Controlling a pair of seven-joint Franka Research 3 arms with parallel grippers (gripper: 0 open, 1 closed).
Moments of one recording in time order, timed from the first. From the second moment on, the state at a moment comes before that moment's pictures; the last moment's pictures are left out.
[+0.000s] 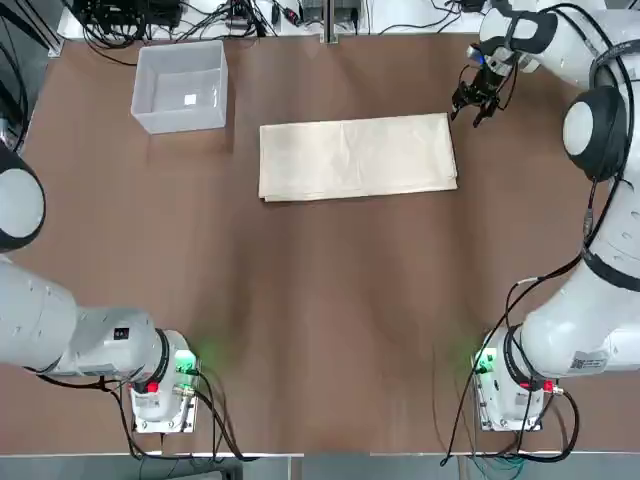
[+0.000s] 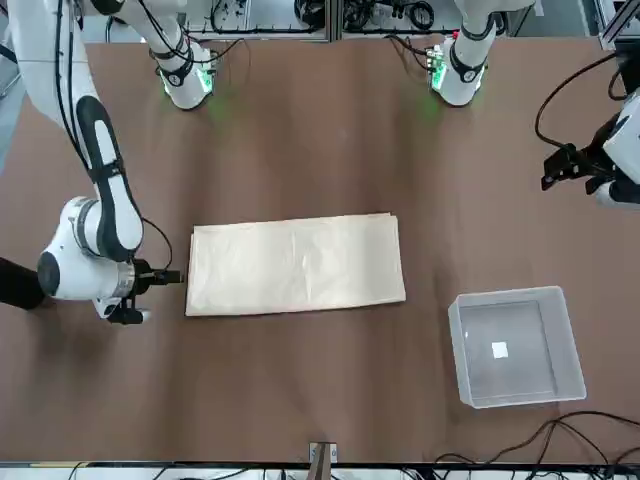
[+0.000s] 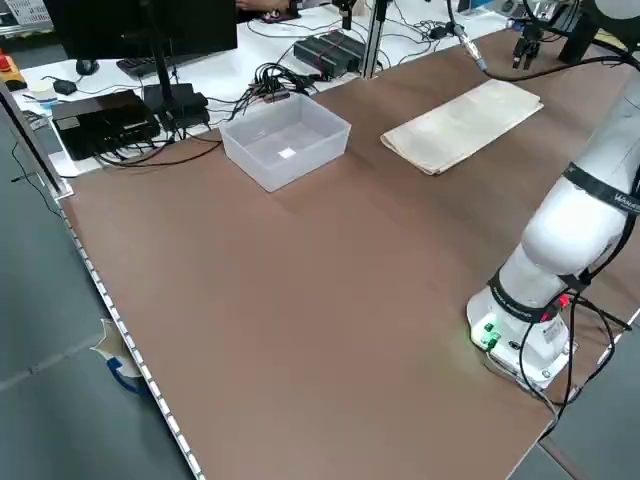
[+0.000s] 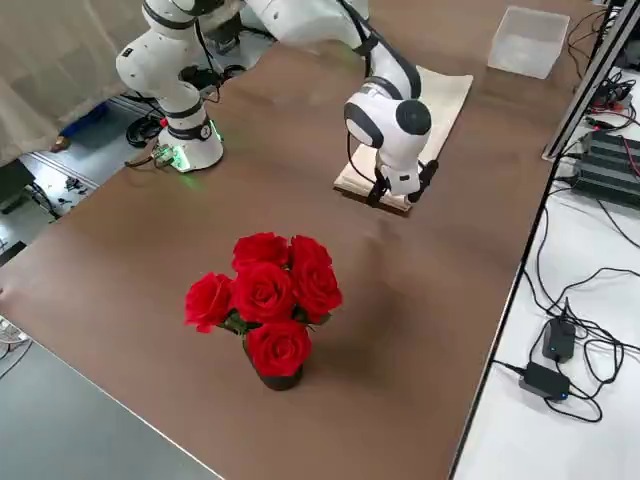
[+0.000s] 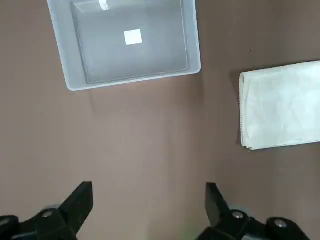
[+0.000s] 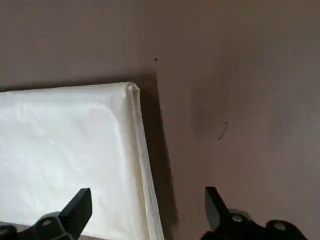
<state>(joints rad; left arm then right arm) 0.02 0.03 -0.06 -1.58 -0.02 1.56 0.06 0.04 0.58 -0.06 -1.73 0.34 2.04 -0.15</state>
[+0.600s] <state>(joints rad) 0.02 0.03 -0.08 -1.58 -0.02 1.56 0.06 0.06 0.61 -0.02 -1.80 0.35 2.12 -0.15</state>
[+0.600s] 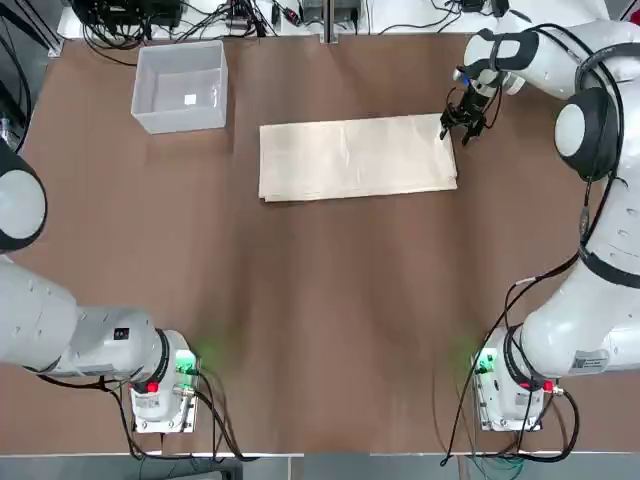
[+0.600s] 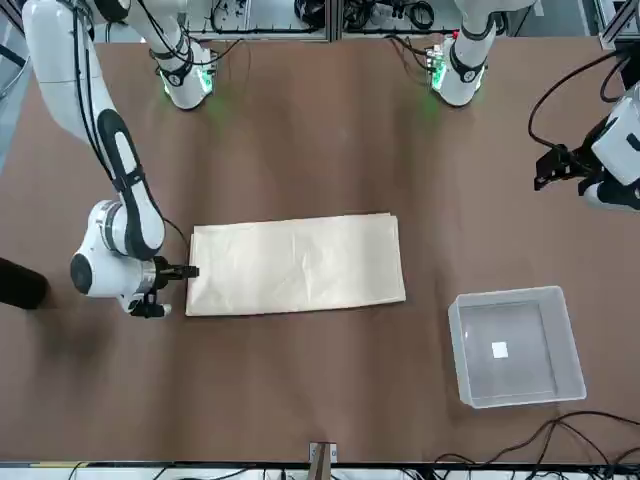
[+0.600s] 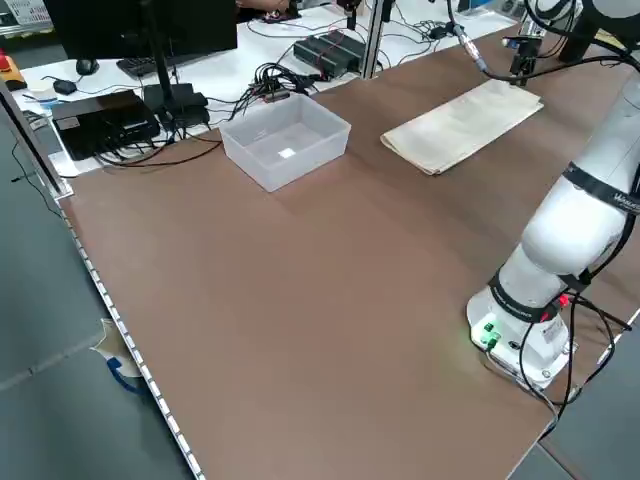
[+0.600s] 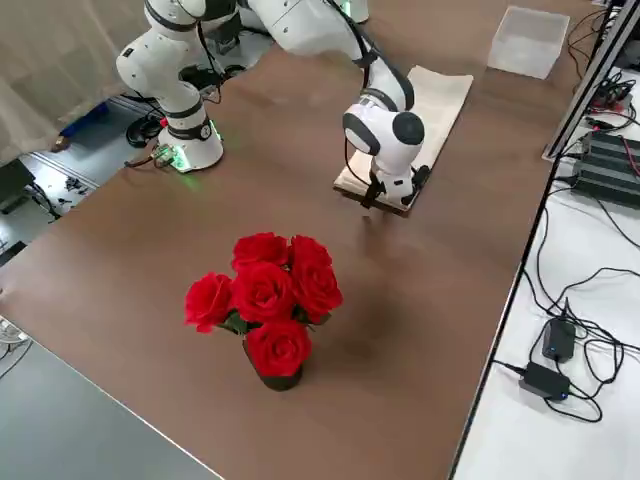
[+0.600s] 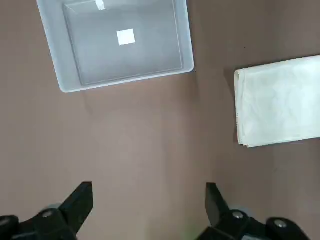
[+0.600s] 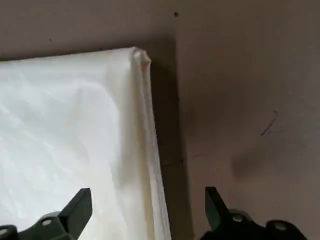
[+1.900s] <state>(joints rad) 0.02 0.03 -0.09 -1.58 -0.02 1.56 0.06 0.07 0.61 0.01 -1.90 0.37 2.27 -0.15</state>
